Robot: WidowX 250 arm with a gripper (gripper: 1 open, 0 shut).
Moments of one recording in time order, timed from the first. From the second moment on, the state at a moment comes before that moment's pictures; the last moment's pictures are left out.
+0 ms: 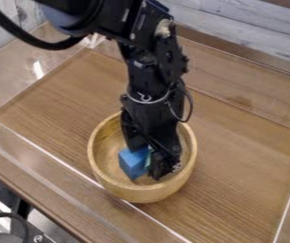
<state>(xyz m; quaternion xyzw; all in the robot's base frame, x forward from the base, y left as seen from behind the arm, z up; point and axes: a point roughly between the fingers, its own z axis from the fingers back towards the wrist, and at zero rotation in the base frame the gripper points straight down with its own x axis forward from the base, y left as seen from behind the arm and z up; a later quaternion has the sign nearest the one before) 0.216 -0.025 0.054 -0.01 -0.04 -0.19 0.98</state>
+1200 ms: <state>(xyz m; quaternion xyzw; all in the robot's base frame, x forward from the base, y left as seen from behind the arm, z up) 0.206 -0.027 0.065 -0.01 -0.01 -0.20 0.98</state>
